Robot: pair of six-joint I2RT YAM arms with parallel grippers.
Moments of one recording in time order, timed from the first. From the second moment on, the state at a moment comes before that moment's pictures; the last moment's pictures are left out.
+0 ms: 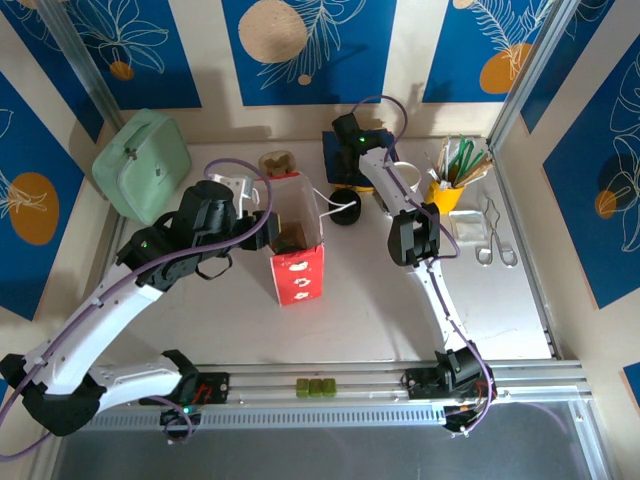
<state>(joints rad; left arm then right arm) -0.71 1.09 1.33 -0.85 -0.08 -0.52 0.38 2.69 2.70 -1.07 0.20 0.34</state>
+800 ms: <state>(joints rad) -0.71 1.09 1.33 -0.85 -0.08 -0.53 0.35 2.58 2.72 -1.07 0.12 0.34</state>
